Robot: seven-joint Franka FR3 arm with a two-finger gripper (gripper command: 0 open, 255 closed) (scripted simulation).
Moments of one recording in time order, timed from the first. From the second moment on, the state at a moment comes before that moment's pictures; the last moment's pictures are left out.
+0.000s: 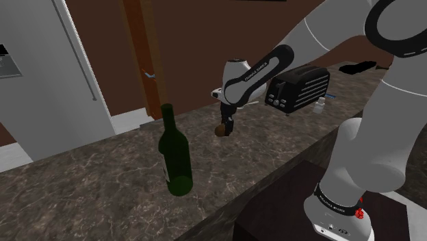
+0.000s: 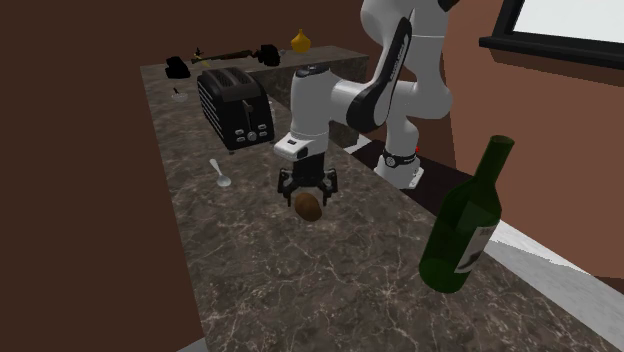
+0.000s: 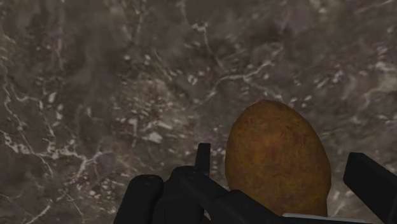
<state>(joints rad) 0.28 -0.06 -0.31 -2.46 0.04 2.50 -0.89</state>
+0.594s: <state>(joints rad) 0.29 -0.06 -0.31 -2.46 0.04 2.50 -0.89</state>
